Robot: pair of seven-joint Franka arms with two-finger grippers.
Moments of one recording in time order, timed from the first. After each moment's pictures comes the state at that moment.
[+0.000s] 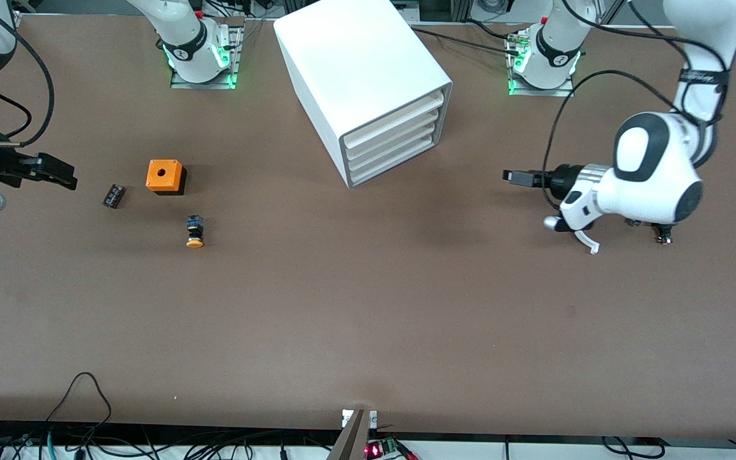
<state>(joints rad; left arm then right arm) 0.10 0.30 -0.20 -2.04 -0.64 1.73 0.14 0.05 0.13 -0.06 -1.53 -0.04 1.60 0.01</state>
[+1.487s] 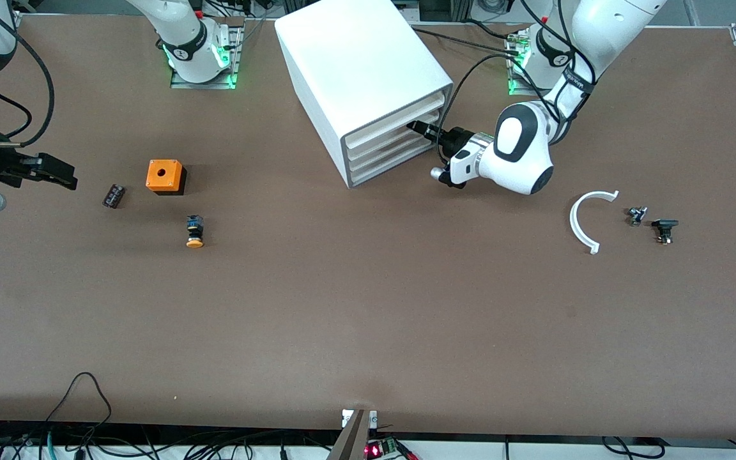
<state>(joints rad) 0.02 0.40 -0.50 -2.24 -1.03 1.93 0.39 0.05 0.13 -0.06 -1.54 -0.04 1.60 0.01</state>
